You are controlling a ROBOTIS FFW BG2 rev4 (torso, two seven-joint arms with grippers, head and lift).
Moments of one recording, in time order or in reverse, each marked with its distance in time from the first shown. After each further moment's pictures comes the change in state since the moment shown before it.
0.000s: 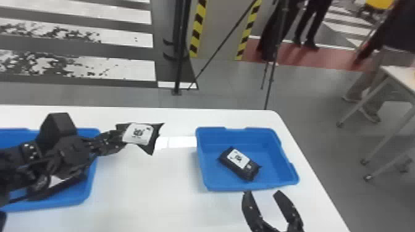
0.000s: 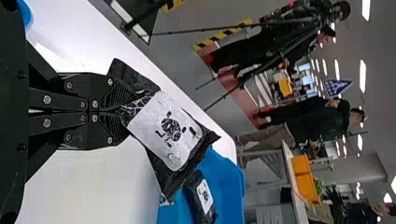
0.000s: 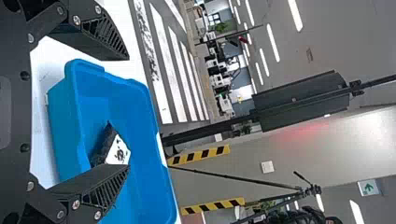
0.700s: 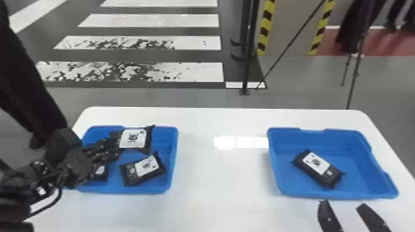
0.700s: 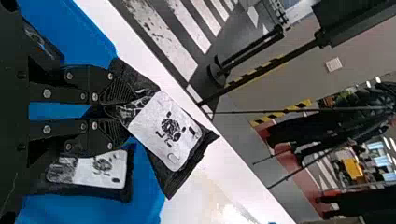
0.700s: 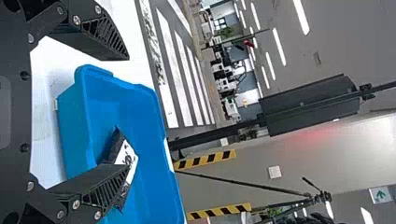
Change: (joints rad) left arm 0.214 -0.003 0.393 -0.139 -0.121 0.033 0.000; right arm -0.010 0.000 0.002 0.009 0.009 0.027 0.016
